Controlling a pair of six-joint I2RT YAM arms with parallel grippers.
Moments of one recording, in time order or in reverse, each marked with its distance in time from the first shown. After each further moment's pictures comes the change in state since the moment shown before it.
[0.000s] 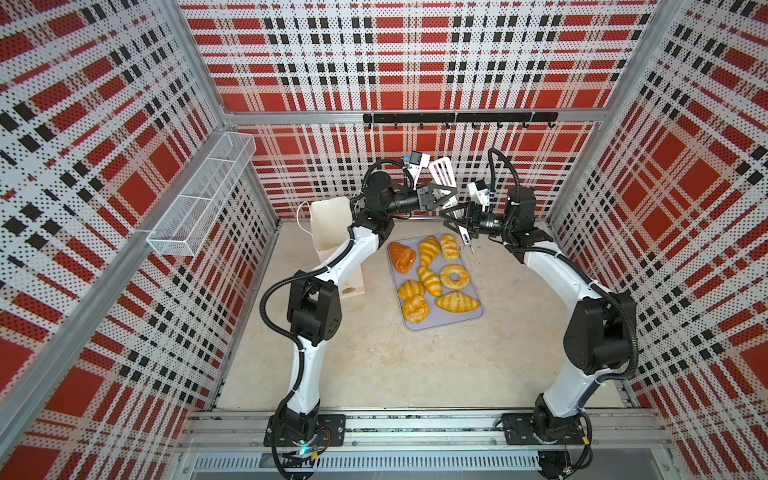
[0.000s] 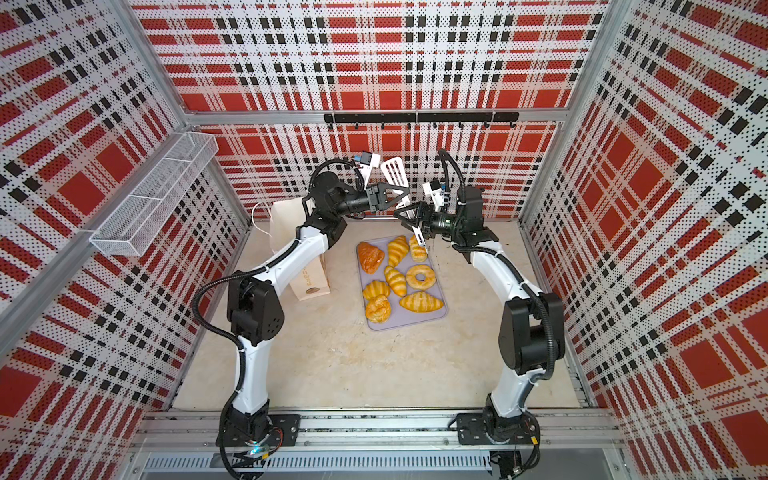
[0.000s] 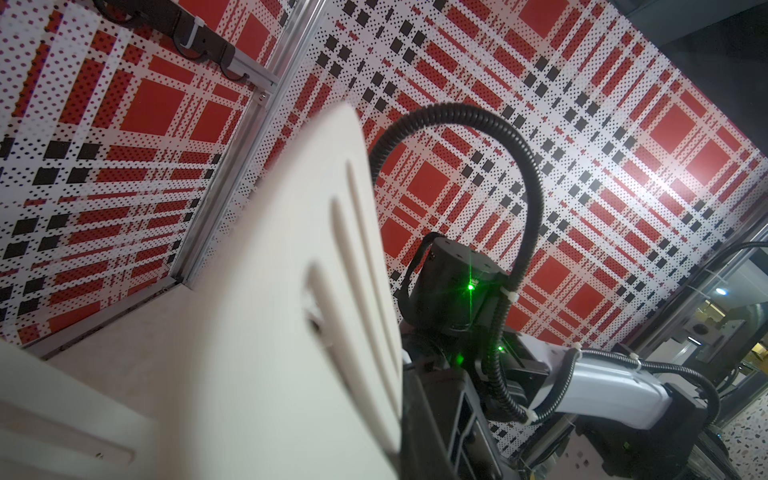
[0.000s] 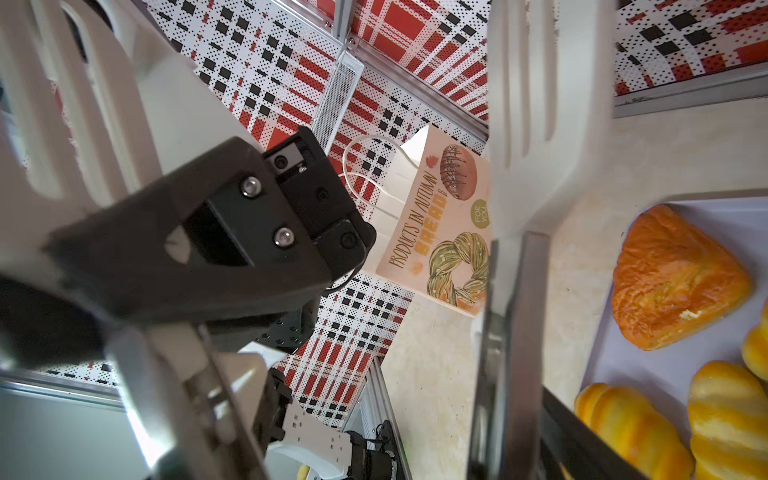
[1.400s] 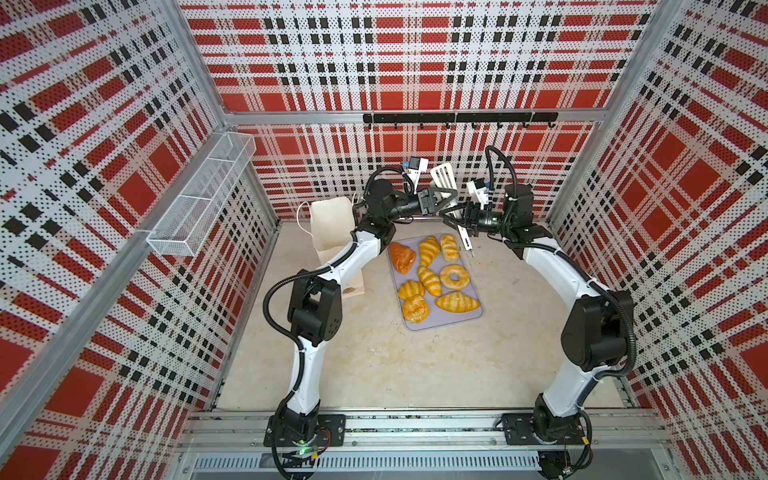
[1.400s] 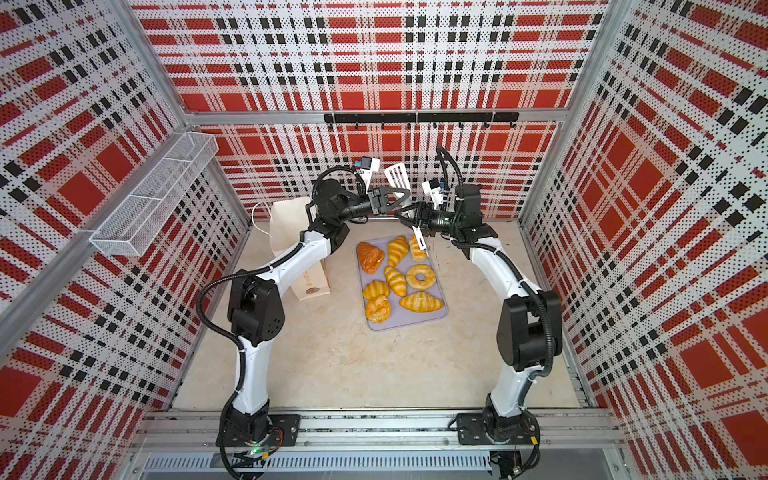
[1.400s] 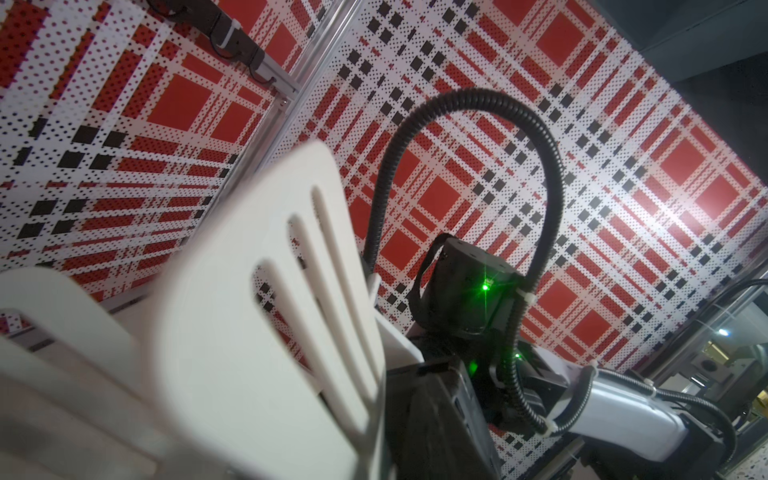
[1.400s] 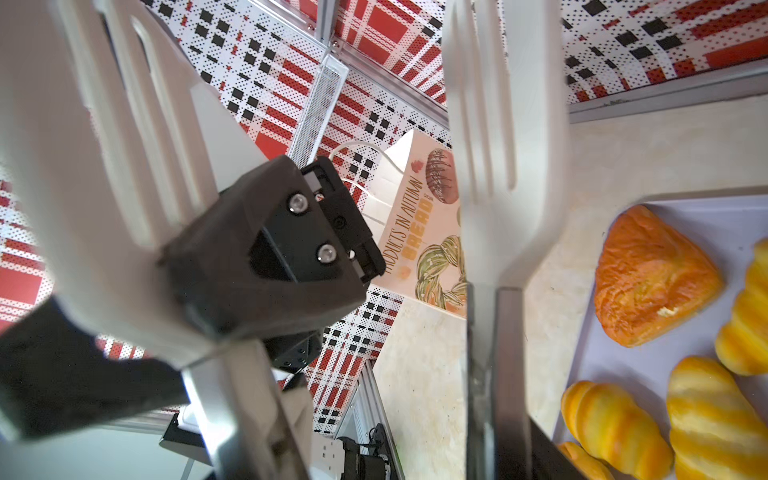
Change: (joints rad) left arm -0.005 0.000 -0.092 0.098 -0.077 -0.068; right arm -0.016 0.016 0.047 -0.132 0.035 -0.068
